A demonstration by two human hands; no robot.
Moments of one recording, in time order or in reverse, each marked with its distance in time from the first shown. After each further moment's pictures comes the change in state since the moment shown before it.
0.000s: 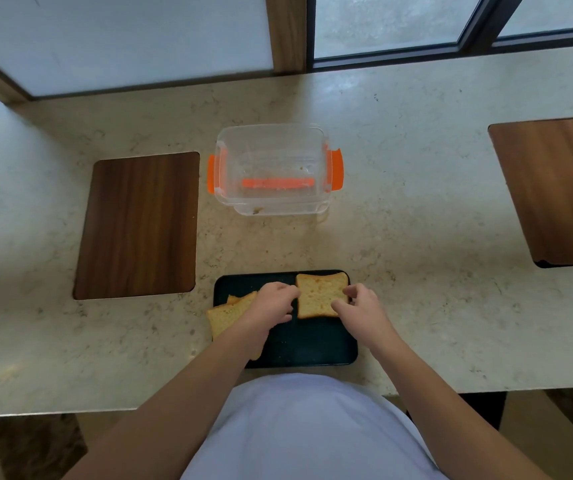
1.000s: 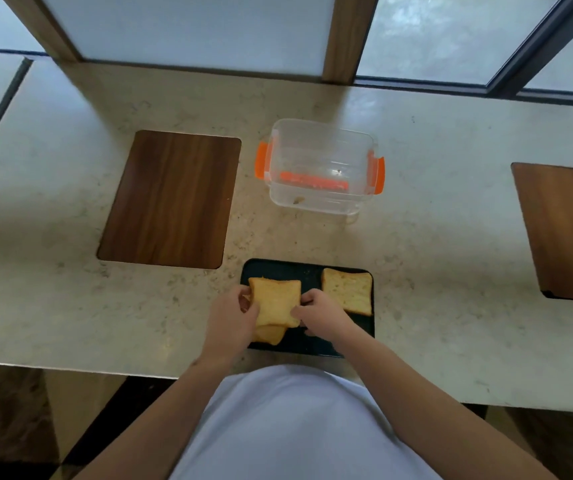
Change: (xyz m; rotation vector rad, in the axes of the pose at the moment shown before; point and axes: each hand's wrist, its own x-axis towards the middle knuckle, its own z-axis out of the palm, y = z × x) left_hand -0.054 -0.078 -0.094 0.261 0.404 0.408; right_hand -0.027 -0.055 0.090 -0.054 -0.314 0.035
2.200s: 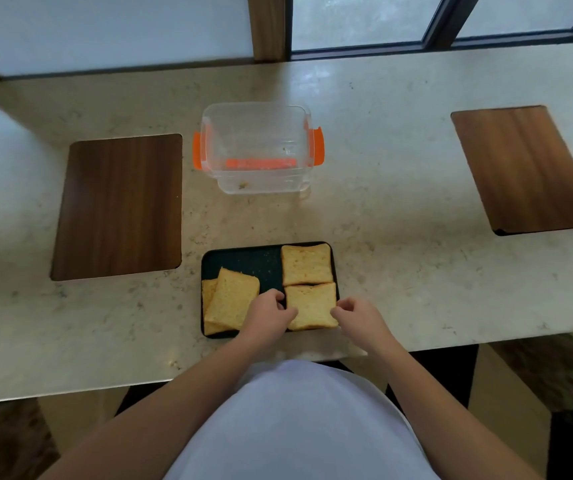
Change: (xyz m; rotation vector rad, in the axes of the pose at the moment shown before) left_hand -0.022 0.032 0.108 0.157 -0.381 0.009; right_hand -0.045 0.117 -0.060 0.047 0.334 0.083
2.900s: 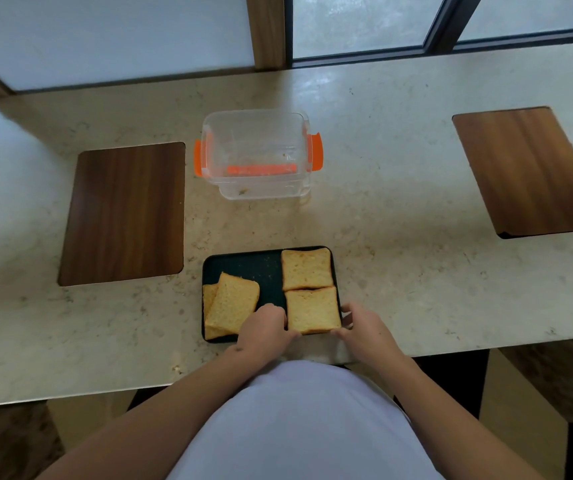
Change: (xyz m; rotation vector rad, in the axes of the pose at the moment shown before) left_hand -0.007 -0.005 0.005 0.527 0.020 0.171; right_hand 0.014 0.029 0.001 -0.230 -0.015 -0.178
